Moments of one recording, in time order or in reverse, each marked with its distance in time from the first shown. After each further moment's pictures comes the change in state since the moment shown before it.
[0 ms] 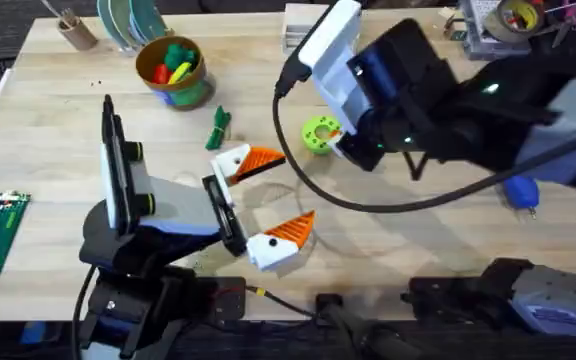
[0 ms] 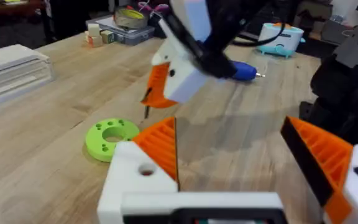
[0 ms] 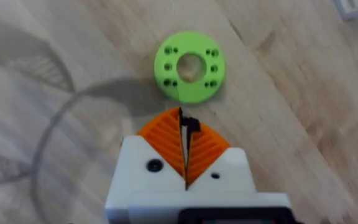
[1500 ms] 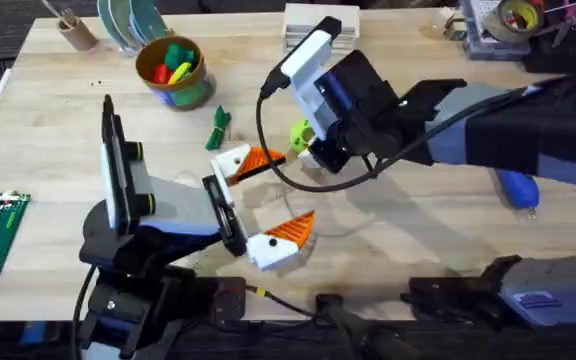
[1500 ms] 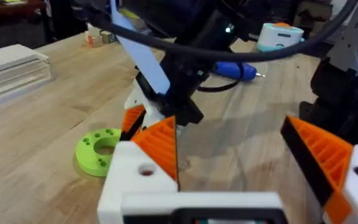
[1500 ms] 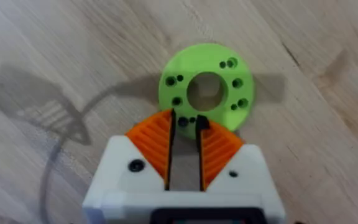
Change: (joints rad) left arm 0.000 0.000 0.000 0.000 0.000 0.000; right arm -0.005 0.252 -0.032 0.258 -0.132 0.118
